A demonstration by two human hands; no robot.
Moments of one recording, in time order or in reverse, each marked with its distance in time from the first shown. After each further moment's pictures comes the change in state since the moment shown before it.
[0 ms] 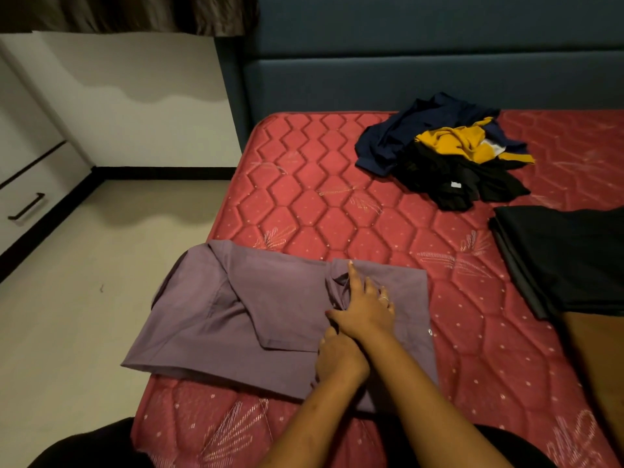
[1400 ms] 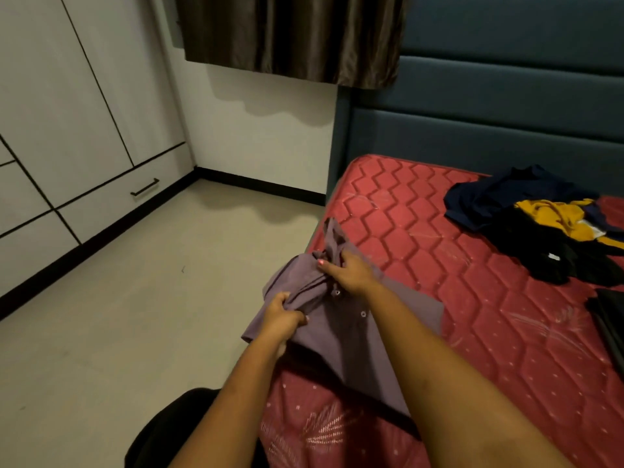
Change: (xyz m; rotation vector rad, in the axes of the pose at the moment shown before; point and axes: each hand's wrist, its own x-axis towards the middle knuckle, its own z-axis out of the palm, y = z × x) left_hand -0.014 -0.166 -0.213 -0.982 0.311 -0.011; right_hand -0.014 -0.226 -0.015 0.179 -0.088 -0.424
